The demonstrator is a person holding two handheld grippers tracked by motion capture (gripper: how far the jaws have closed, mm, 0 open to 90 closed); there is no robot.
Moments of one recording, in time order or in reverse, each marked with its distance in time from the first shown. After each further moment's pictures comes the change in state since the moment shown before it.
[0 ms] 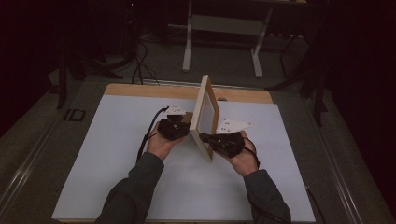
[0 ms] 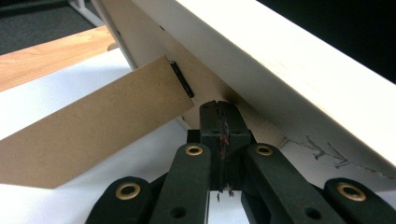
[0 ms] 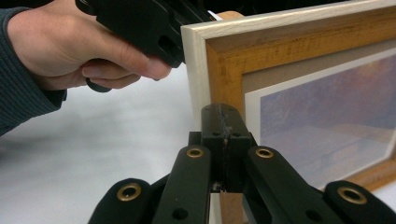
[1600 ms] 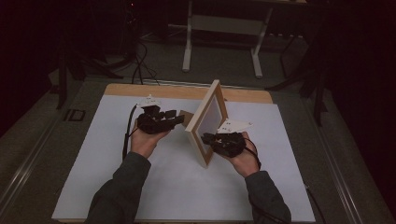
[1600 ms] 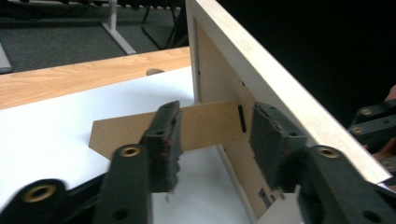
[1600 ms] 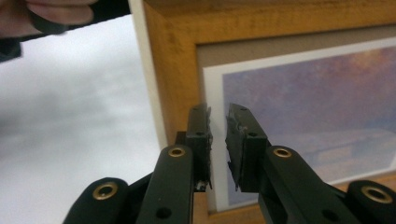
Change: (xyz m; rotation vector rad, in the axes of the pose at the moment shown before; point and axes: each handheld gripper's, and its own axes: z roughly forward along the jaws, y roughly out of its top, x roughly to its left) left arm 0.023 0.001 -0.058 -0.161 0.070 -0.172; right arm -0.008 -0.009 0.002 0.042 -0.031 0.041
